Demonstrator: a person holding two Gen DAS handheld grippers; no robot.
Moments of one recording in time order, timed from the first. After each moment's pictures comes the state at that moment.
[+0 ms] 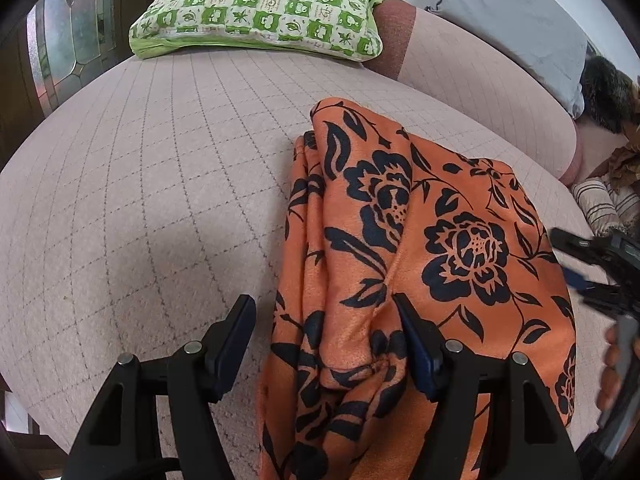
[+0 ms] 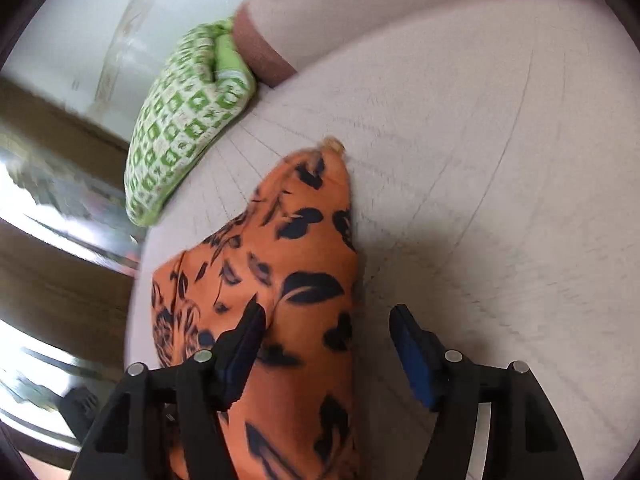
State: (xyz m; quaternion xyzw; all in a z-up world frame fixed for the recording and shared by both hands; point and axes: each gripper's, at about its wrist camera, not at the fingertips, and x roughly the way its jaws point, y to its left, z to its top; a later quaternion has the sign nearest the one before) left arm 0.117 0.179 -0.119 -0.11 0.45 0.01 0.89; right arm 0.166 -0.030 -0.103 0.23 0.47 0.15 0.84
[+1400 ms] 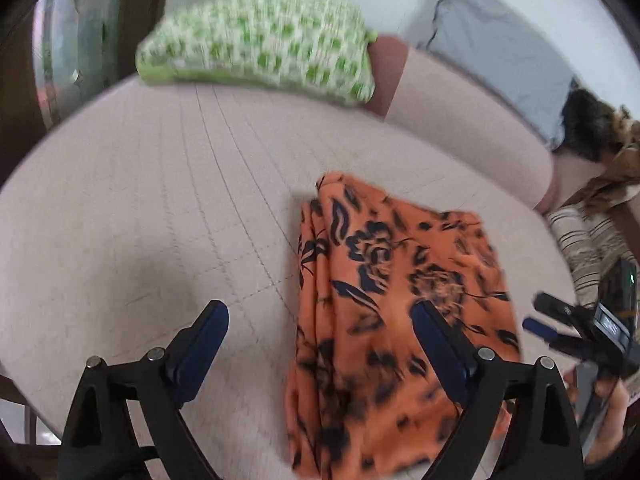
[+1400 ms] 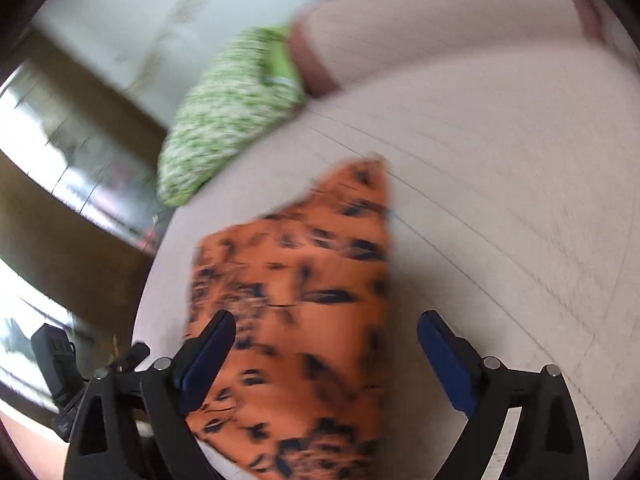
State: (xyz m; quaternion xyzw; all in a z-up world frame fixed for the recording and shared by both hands) left arm 0.102 0.226 -0.075 -0.16 0.43 -0.02 0.89; right arm 0.126 -0.046 -0.091 0.23 0.46 0.20 0.84
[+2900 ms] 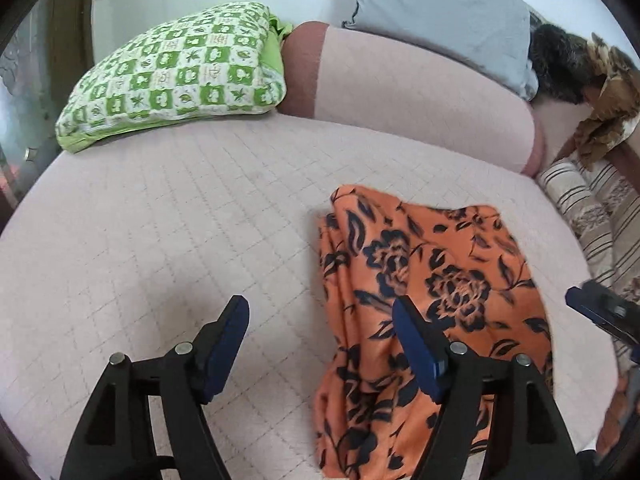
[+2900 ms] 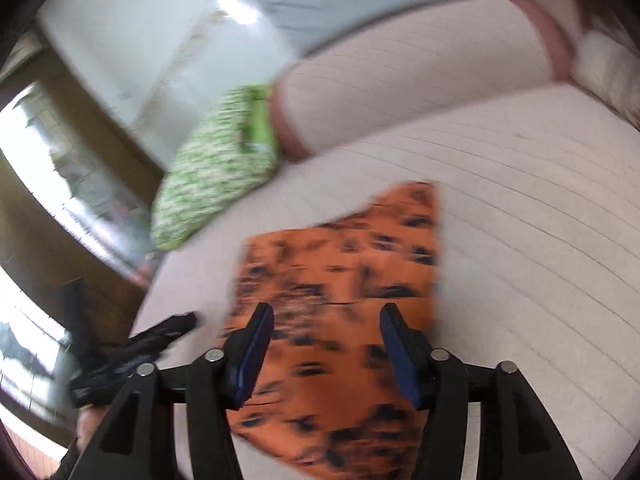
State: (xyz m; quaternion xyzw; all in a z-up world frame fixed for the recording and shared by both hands) left arm 0.122 0.130 -0.061 -0.05 0.40 -0.04 0.91; right arm 0.108 -0.116 -0.053 0.20 0.36 0.20 0.89
